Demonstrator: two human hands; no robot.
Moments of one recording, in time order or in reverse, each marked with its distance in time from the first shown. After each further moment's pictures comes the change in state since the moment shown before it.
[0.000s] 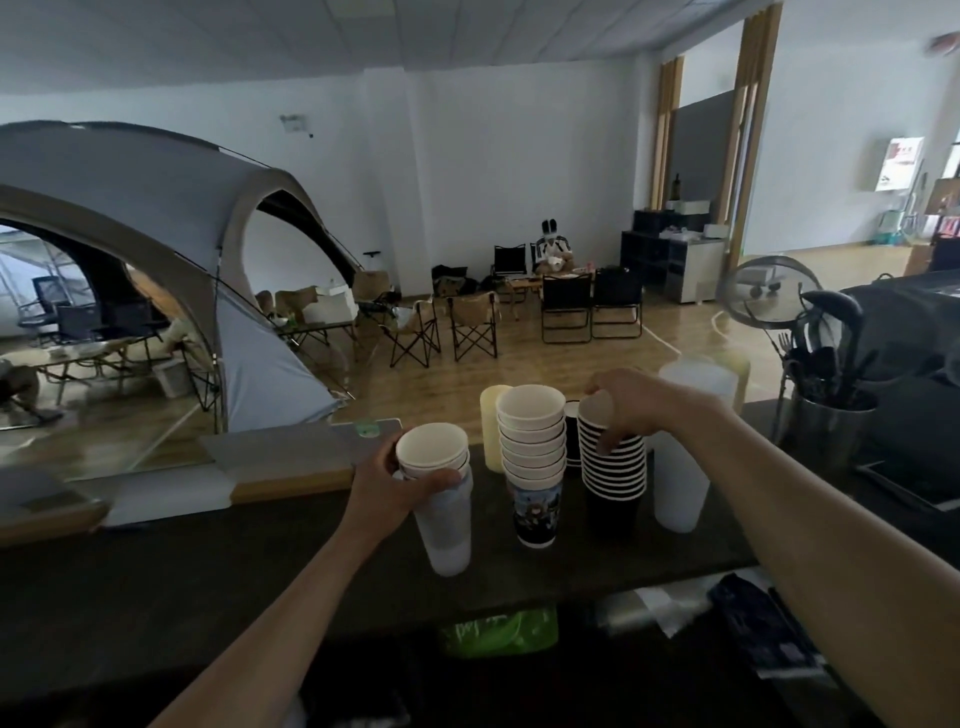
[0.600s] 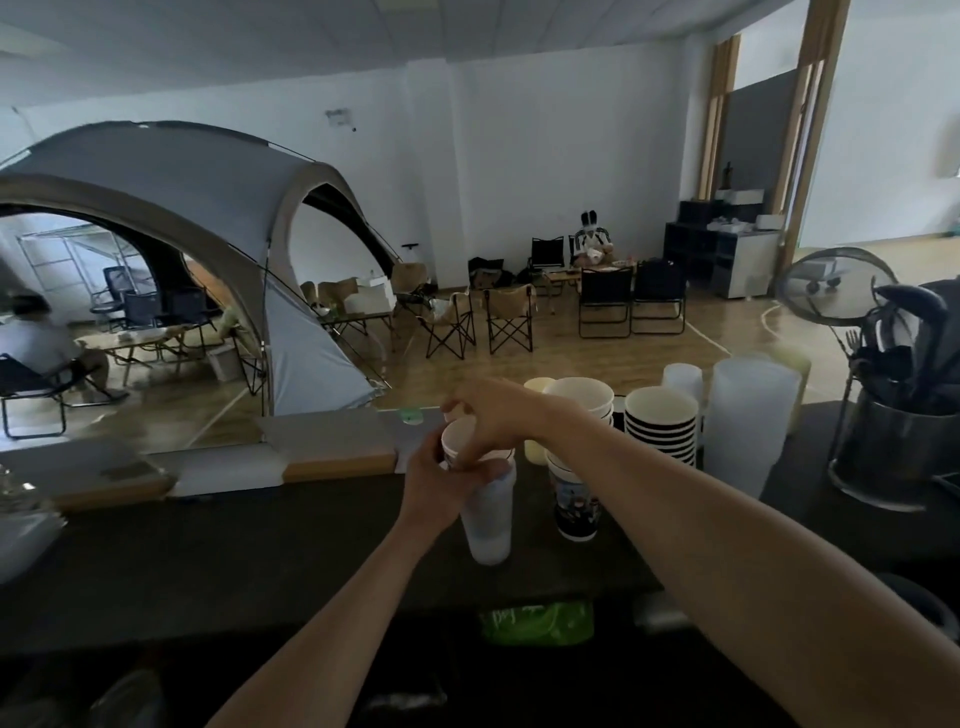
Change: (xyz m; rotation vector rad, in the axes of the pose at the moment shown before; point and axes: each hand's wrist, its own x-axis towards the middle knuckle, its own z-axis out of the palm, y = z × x) left_hand -0.010 0.006 0.012 -0.017 0.157 -0.092; right_hand 0.001 -0.175 0.028 0.131 -0.048 -0.526
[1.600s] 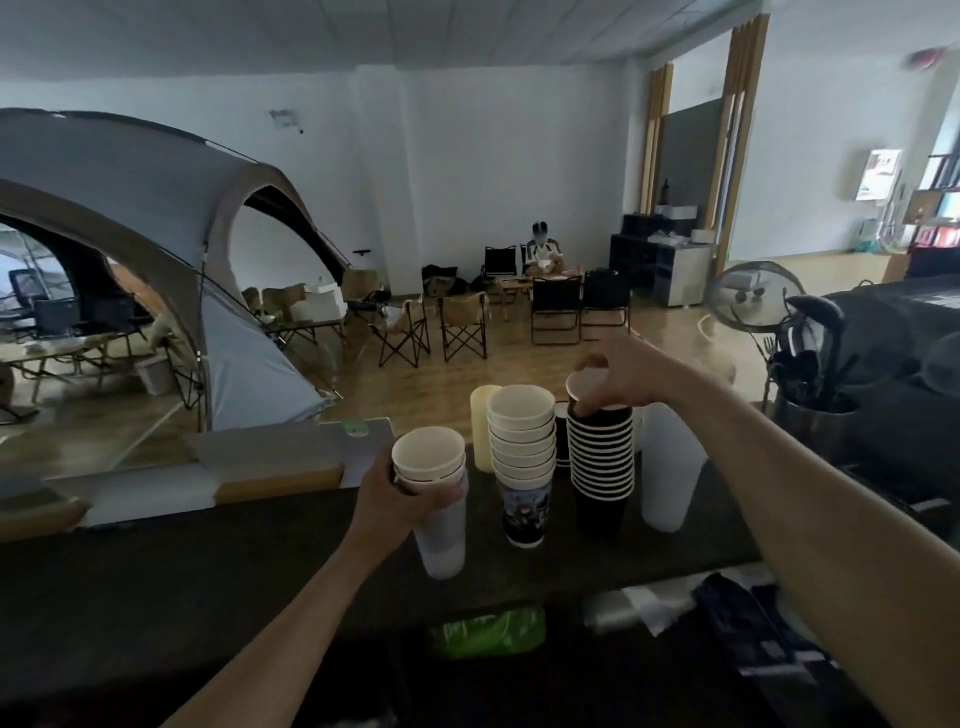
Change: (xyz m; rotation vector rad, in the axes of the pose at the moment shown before) left_hand 0.002 -0.017 0.009 -0.057 -0.077 0.067; right_hand -0.088 0.143 -0.075 -0.031 0.217 0.421
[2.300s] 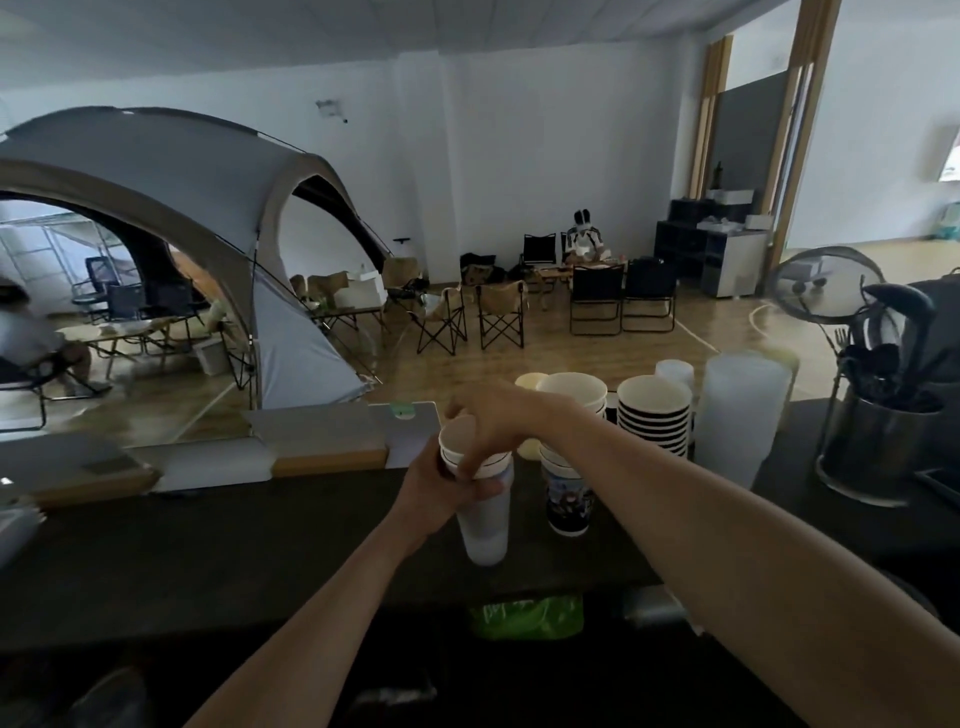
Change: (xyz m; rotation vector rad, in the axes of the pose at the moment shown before) left_hand -0.001 0.001 -0.012 -0.001 -0.100 -0.124; right_hand 0.007 -0.162 0.086 -0.118 -0.309 -0.389
